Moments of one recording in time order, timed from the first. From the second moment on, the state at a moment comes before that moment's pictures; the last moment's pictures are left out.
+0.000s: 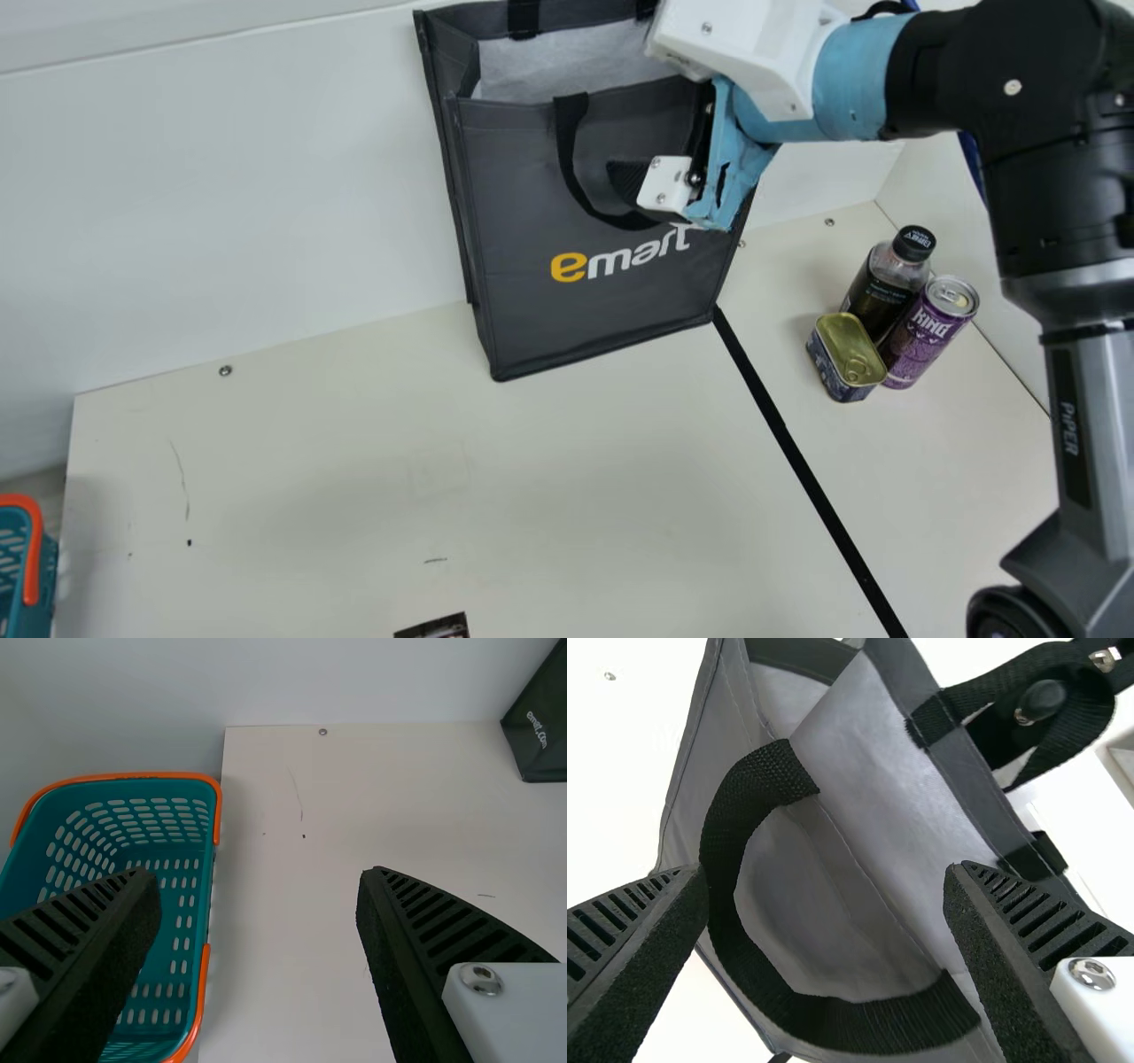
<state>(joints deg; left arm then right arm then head) -1.7 43.3 -68.9 -1.5 69.4 2.7 -4.1 99.0 -128.8 26.3 69.9 -66.3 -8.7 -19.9</state>
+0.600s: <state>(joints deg) -1.7 43.3 -68.9 -1.5 69.4 2.7 -3.4 105.9 -133.2 25.2 69.8 -71.3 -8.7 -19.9</state>
